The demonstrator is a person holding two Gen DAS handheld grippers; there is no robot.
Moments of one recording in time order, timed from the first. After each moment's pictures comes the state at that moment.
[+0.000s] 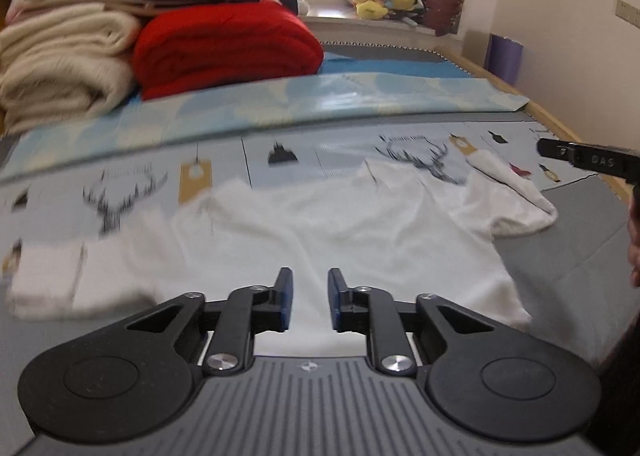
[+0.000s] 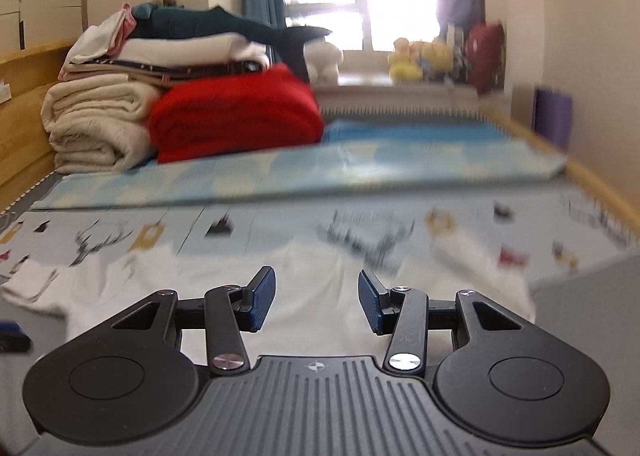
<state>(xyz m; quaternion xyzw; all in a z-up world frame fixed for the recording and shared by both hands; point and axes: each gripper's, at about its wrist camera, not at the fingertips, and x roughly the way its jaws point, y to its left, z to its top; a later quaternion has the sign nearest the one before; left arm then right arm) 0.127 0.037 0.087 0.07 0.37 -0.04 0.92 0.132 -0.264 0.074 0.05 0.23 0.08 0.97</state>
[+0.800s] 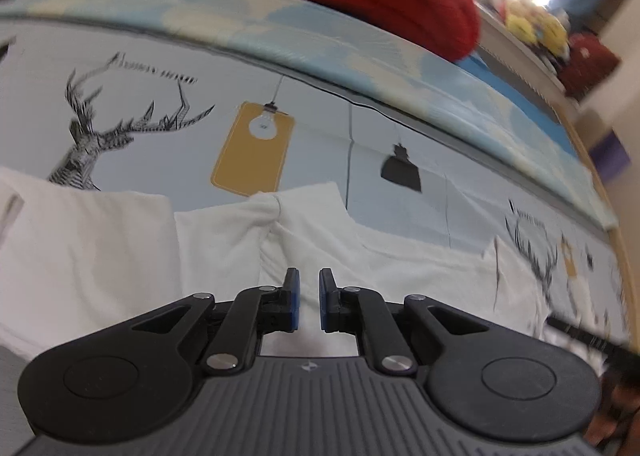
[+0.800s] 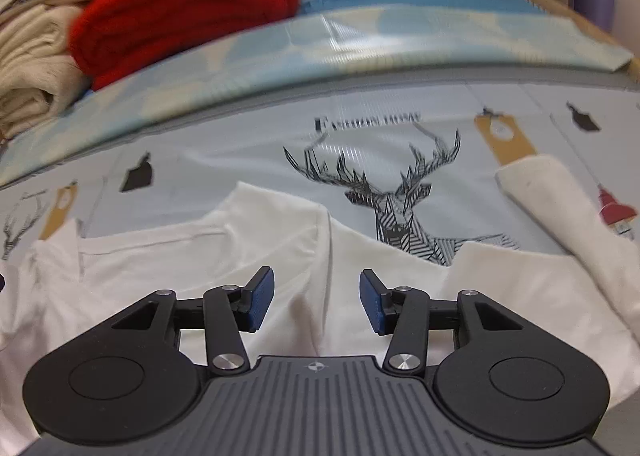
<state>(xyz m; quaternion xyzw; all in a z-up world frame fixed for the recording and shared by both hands) 0.345 0.158 -0.038 -0.20 0.47 0.05 0.86 0.368 -0.246 -0.051 0.09 0.43 0.09 0.89</state>
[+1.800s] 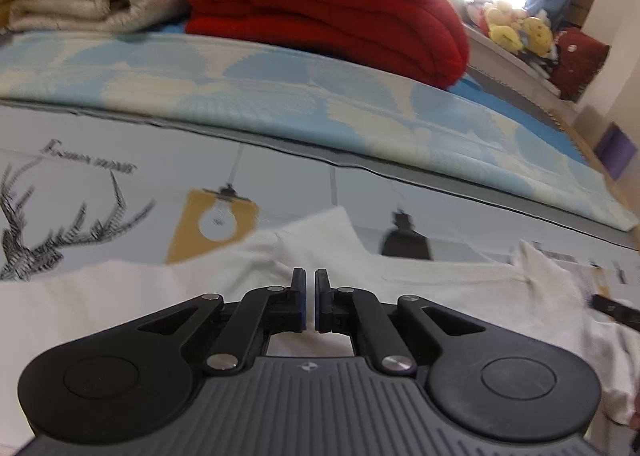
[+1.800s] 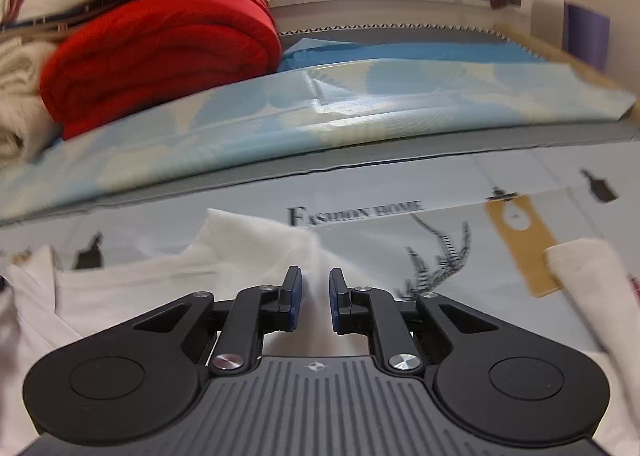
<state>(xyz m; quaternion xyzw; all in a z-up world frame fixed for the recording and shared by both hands) 0.424 0.138 -0.054 -0.14 0.41 0.03 0.90 0.441 -0.249 -0.060 0.08 0.35 0.06 0.93</state>
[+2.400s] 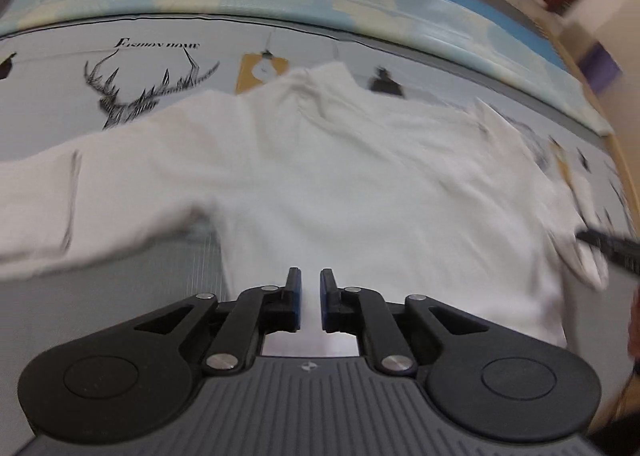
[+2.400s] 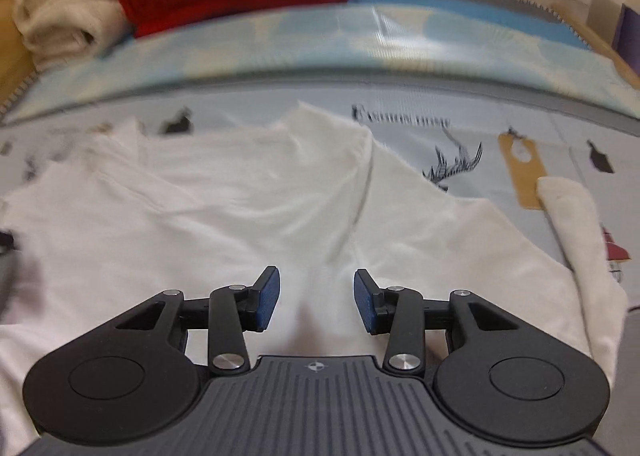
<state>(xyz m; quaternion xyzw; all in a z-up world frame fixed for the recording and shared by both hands) 0.269 0.152 0.014 -0.11 0.55 -0.01 0.83 0.337 -0.248 -0.012 0.02 0.43 0.16 0.89</state>
